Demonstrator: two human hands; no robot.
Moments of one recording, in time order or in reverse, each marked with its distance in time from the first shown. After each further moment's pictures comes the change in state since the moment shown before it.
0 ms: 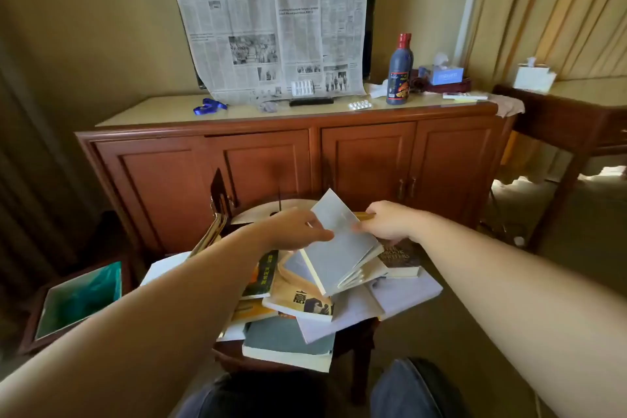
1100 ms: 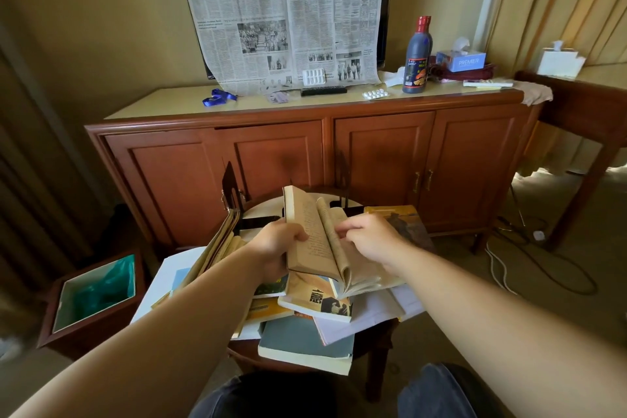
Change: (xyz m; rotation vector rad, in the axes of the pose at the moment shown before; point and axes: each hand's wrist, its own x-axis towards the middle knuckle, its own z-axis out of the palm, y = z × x) left_hand -0.021 -0.043 0.018 -1.215 0.084 -0.374; right_hand 0.002 -0.034 0.076 0.442 0.131 -0.157
